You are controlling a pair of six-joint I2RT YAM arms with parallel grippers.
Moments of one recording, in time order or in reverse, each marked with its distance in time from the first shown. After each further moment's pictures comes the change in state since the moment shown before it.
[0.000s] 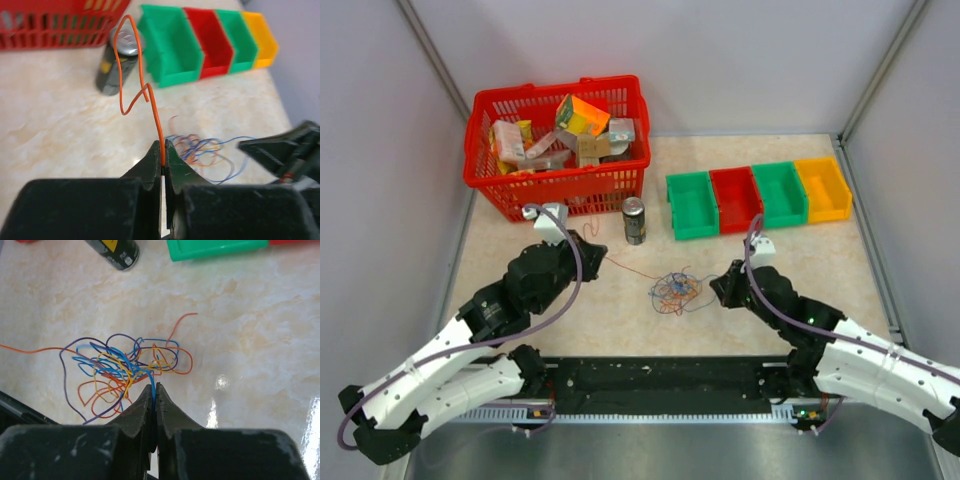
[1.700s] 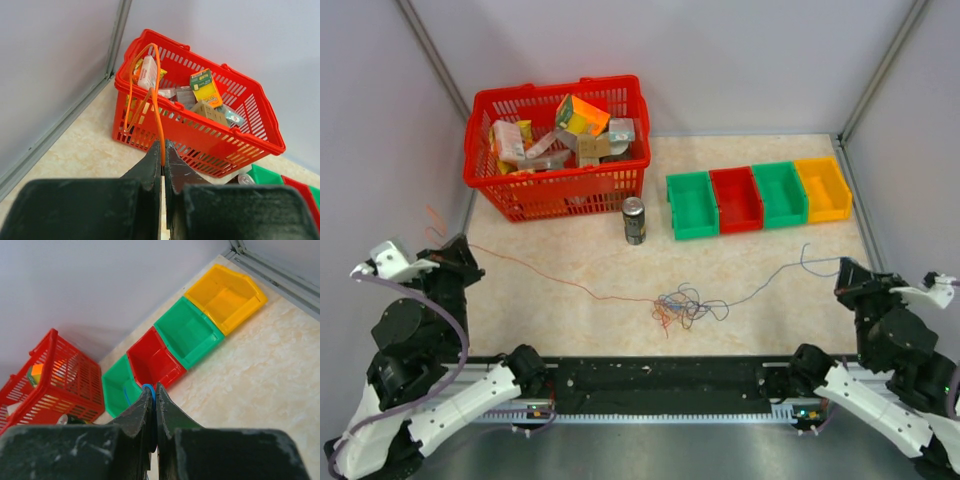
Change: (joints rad) left arm 0.005 -0.417 0.160 -0.116 -0.825 0.358; right arm -0.020 -0.679 0.316 -0.541 0.817 0.077
